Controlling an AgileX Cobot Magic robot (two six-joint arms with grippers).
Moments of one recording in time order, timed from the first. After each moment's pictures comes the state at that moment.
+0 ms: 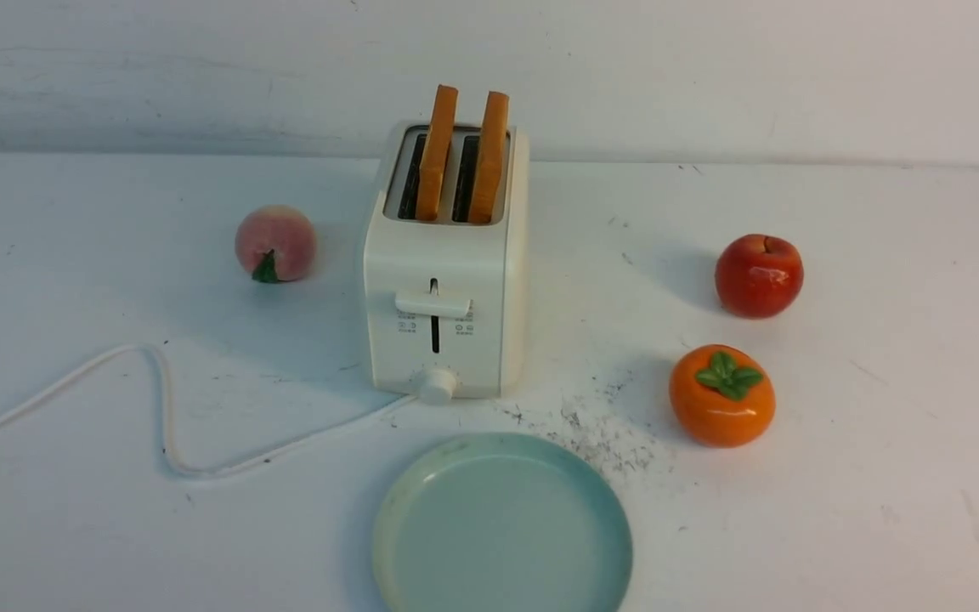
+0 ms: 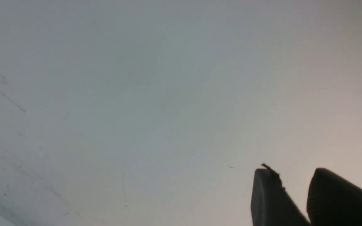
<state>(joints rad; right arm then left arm) 0.02 -0.01 0.02 0.89 -0.01 0.10 -0.15 -0.01 0.03 -0.38 -0.57 -0.40</state>
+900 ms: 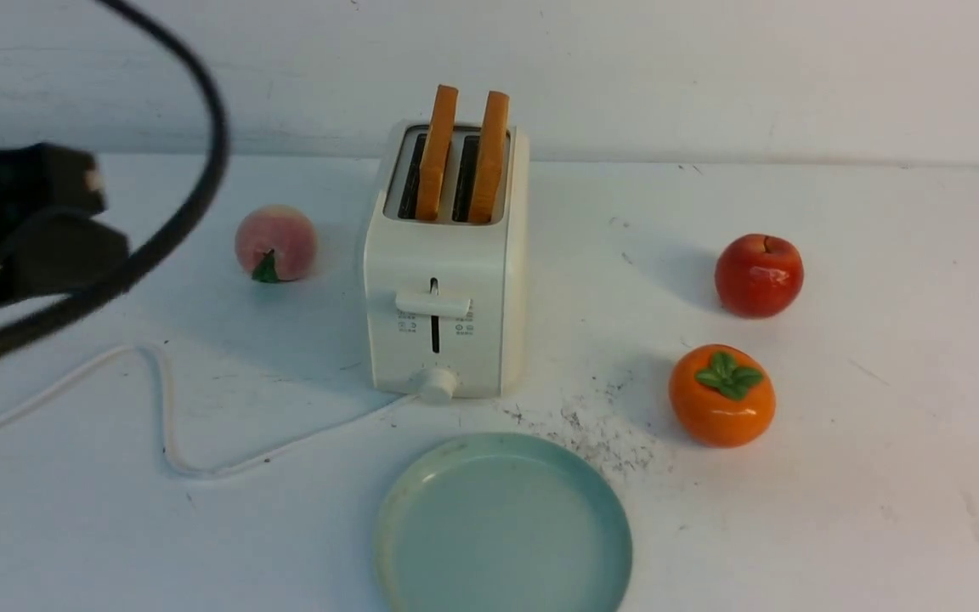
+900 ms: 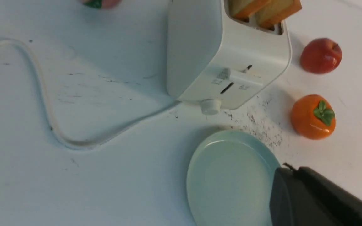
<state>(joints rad) 0.02 0.71 -0.76 0.64 0.88 -0.25 -0.15 1.05 -1.14 -0.38 0.87 -0.16</state>
